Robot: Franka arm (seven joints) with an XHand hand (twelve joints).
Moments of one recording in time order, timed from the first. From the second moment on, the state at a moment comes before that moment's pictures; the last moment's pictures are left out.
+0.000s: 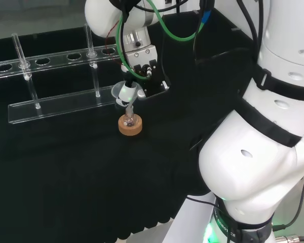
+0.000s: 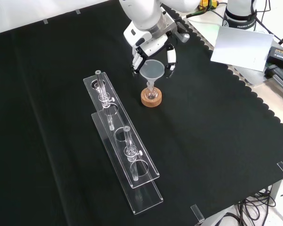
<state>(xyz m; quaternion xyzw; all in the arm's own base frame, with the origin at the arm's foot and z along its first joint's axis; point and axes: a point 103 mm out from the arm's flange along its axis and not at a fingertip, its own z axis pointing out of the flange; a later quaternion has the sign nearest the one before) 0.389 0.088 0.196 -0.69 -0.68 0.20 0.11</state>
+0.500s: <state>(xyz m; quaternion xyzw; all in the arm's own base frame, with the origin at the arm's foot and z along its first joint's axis) 0.387 0.085 0.191 -0.69 -0.68 0.21 0.12</state>
